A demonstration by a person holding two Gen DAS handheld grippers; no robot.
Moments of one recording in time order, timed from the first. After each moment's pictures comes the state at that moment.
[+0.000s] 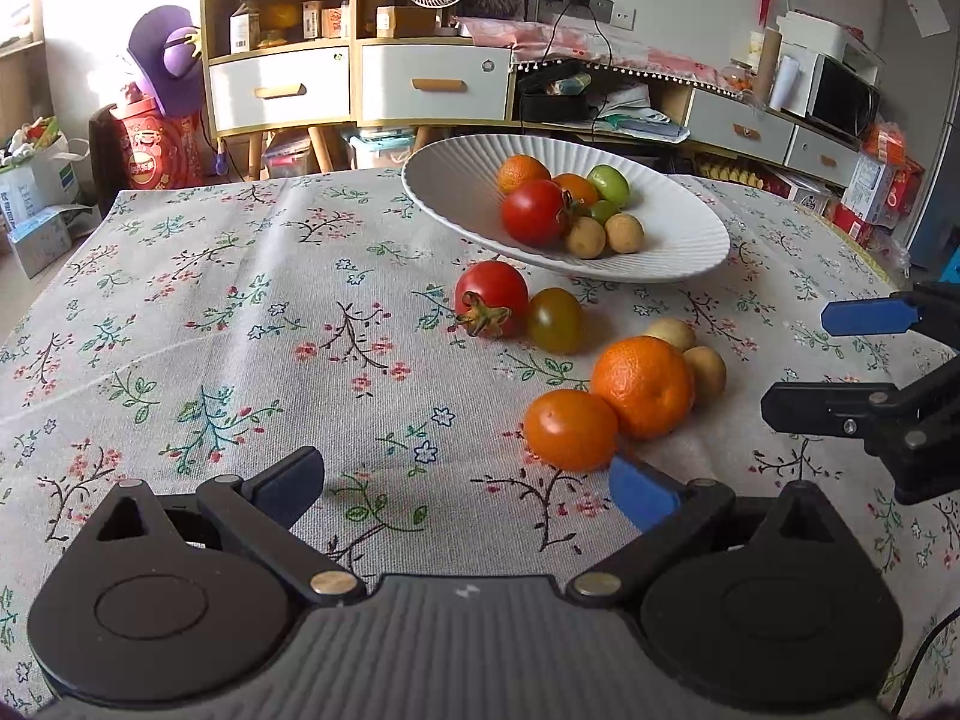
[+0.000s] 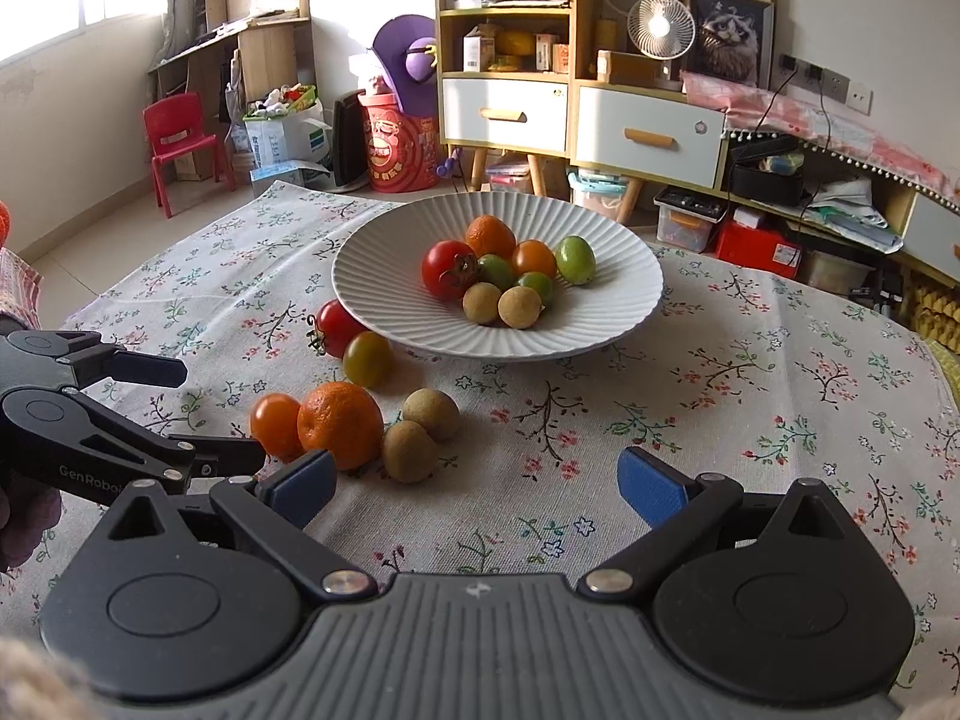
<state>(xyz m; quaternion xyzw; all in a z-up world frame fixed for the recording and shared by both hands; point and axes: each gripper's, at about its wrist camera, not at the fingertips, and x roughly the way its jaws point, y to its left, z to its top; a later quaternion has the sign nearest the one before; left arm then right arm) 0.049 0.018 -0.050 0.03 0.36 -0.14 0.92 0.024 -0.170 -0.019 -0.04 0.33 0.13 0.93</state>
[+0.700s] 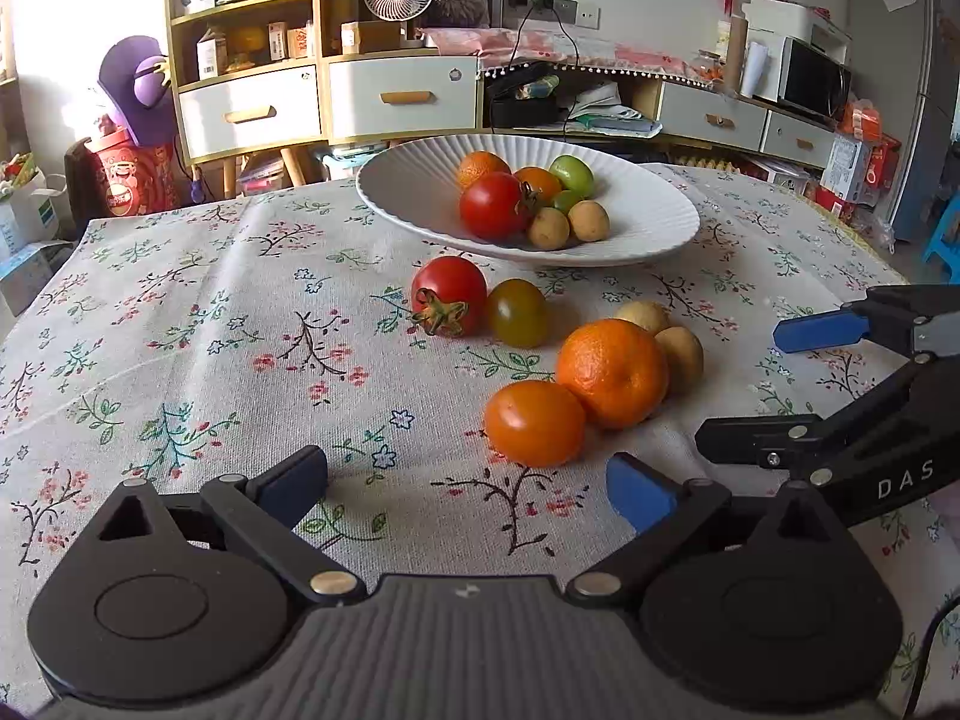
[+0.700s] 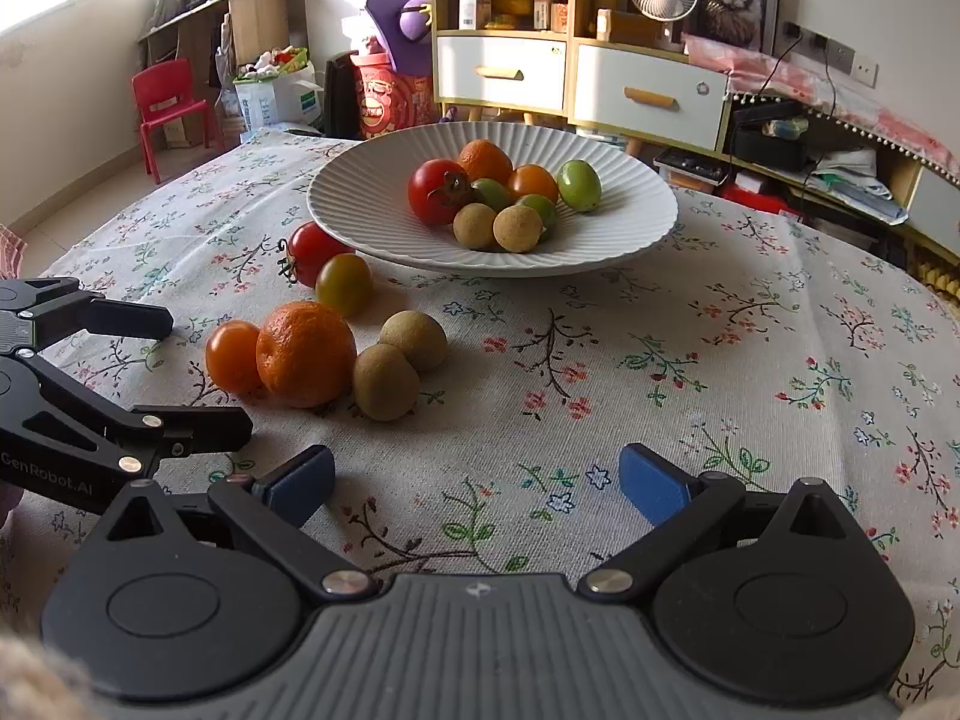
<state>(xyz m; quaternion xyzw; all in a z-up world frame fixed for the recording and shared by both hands) 0.047 0.005 -0.057 0.06 0.34 -0.16 0.92 0.025 -0.166 -0.044 -0.05 0.36 0.12 0.92</state>
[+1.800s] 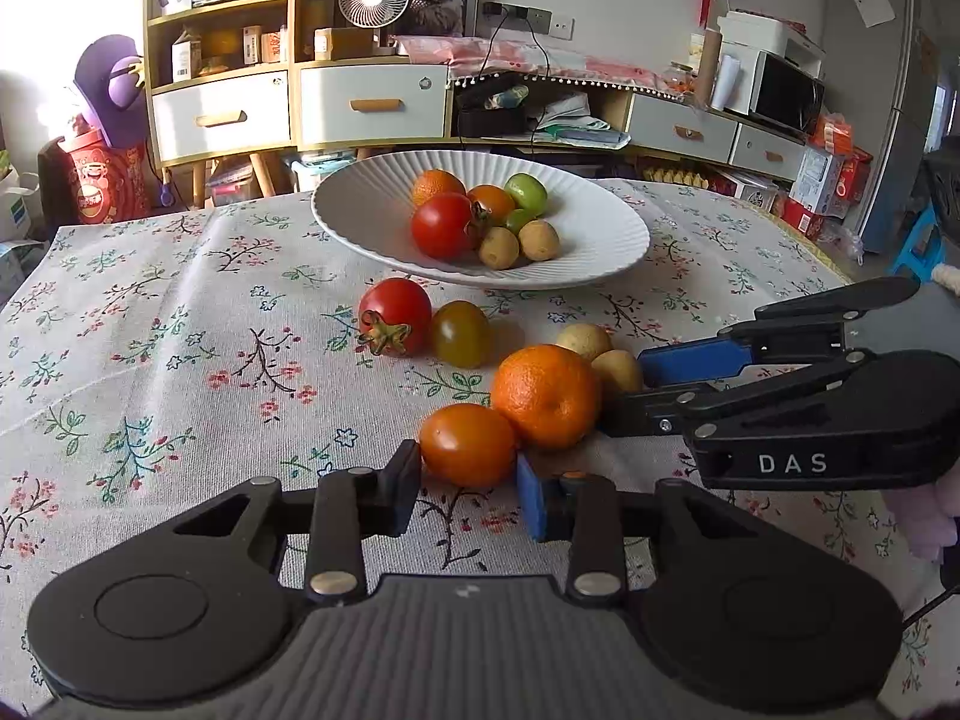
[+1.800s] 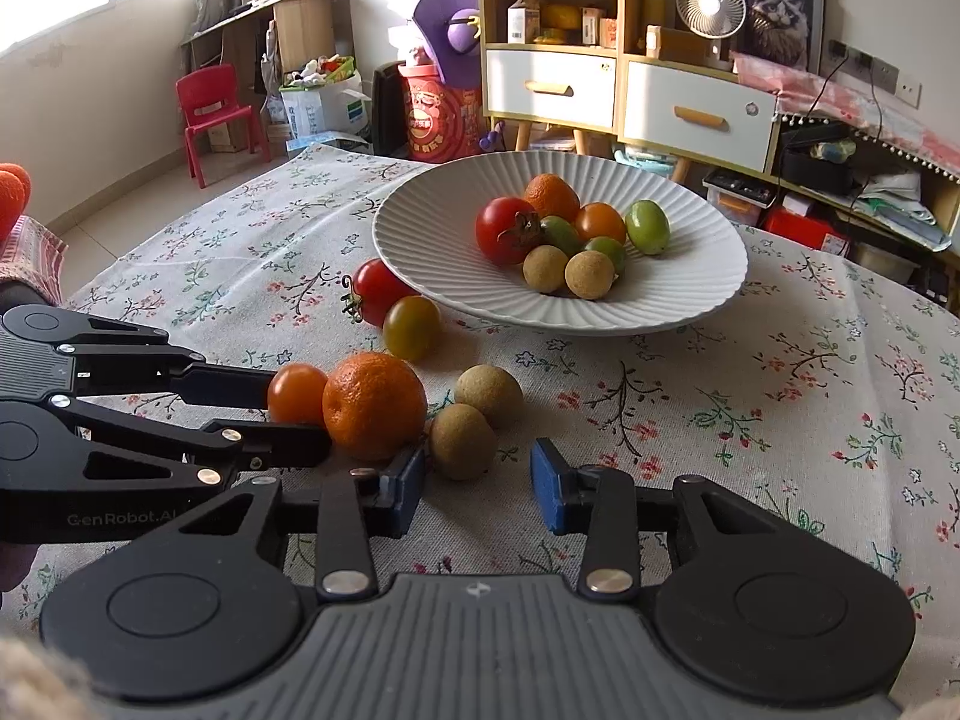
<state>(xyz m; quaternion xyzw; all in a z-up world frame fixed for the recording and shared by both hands) 0.046 -0.007 -0.047 0.04 0.34 -0.19 0.92 0.037 -0.152 -0.032 -0.05 0.35 0.17 0.92</state>
